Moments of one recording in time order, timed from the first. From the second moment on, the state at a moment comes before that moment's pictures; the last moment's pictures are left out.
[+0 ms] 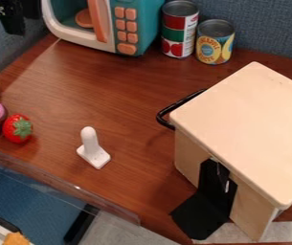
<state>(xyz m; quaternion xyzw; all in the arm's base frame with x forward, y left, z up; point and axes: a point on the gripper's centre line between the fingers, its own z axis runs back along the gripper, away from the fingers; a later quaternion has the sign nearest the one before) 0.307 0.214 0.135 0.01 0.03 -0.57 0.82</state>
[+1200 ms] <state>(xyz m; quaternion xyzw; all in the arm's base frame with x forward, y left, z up) 0.310 0.044 0.072 -0.03 -0.13 -0.47 0.87</state>
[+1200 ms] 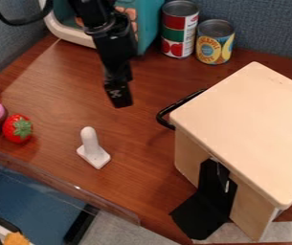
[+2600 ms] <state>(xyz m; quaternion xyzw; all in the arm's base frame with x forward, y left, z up) 0.342 -0.025 0.030 -0.05 -0.12 -0.27 0.95</state>
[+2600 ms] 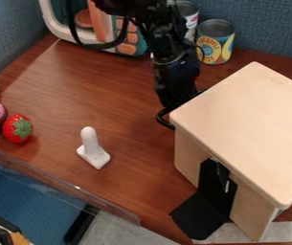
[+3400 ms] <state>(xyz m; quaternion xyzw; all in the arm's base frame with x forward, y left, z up) 0.358 0.040 0.039 -0.05 -0.13 -0.25 0.96</state>
